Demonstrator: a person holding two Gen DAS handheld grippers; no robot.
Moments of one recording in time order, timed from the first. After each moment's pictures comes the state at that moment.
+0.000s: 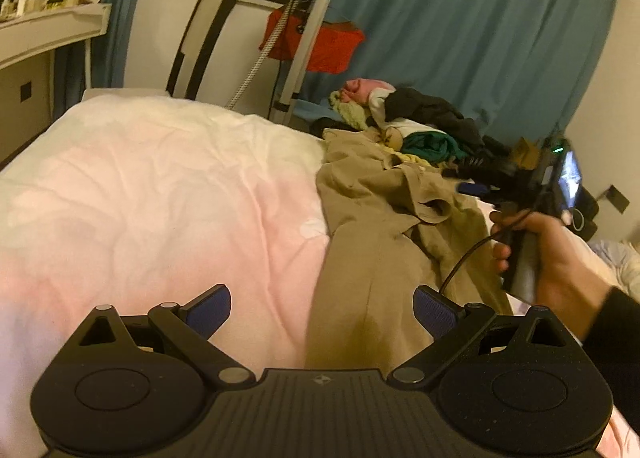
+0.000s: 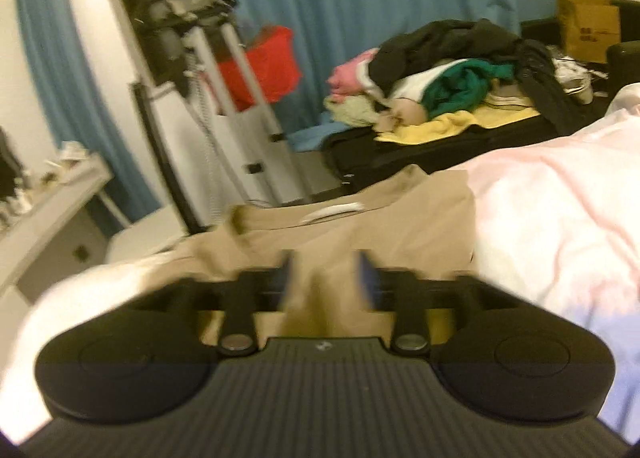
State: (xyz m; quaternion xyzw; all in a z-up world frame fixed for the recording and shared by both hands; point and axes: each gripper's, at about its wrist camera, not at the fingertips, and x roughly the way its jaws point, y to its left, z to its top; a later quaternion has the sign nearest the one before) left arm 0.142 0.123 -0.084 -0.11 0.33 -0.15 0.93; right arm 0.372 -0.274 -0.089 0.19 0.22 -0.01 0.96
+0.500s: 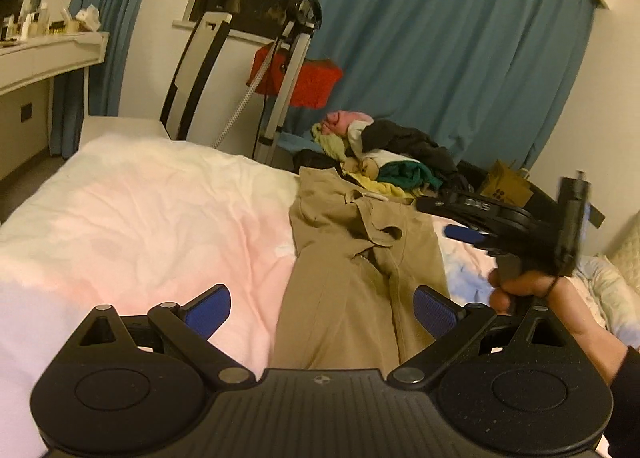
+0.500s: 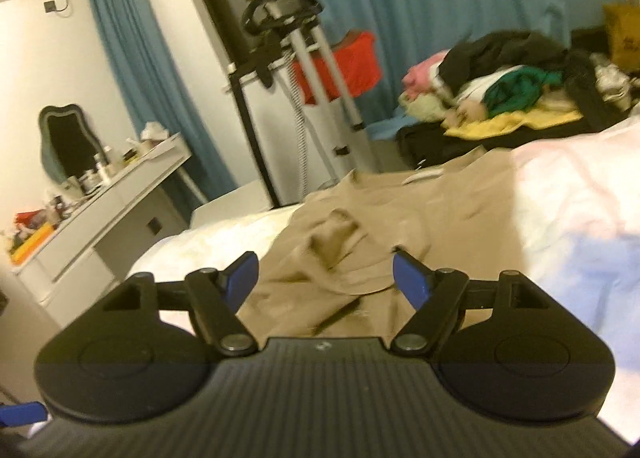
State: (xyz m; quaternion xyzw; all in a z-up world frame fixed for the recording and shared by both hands) left arm 0.066 0.131 -0.024 -0.13 0.29 -0.16 0.94; right arm 0.275 -0.220 -0.043 0.18 0.24 0.09 0.95
